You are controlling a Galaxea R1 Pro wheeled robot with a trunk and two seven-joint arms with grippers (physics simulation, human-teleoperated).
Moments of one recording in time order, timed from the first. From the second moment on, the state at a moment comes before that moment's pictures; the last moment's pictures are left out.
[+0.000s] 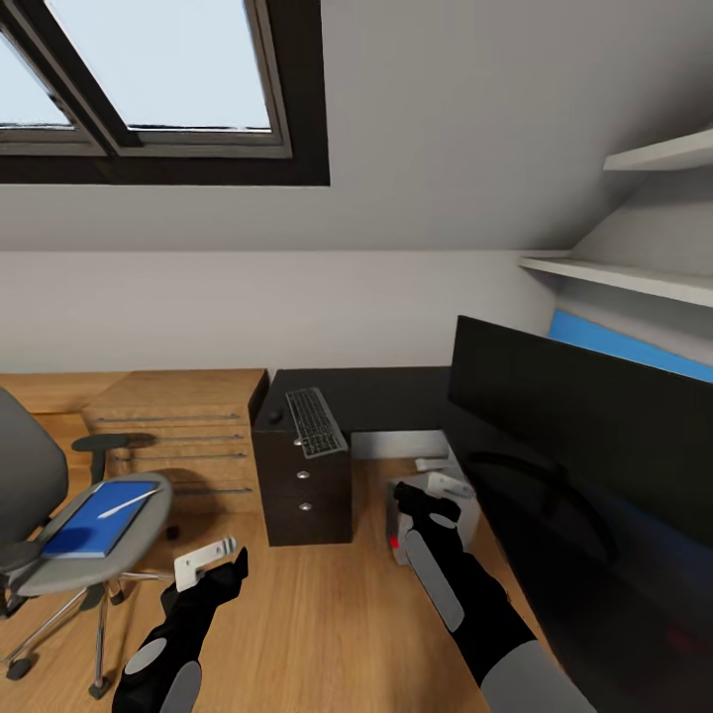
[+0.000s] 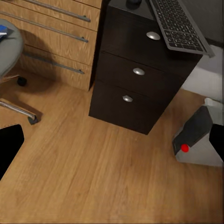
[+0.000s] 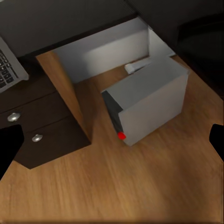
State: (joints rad) left arm -0.03 -0.01 -0.11 -1.61 0.37 0.37 0.44; right arm -0.55 0.15 0.33 -1.05 -0.50 0.28 -0.66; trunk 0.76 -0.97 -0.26
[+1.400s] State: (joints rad) left arm -0.03 -0.01 -0.11 -1.61 0.37 0.37 0.44; right arm -0.55 0.12 0.33 -1.05 -0.49 0.28 -0.65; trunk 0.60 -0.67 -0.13
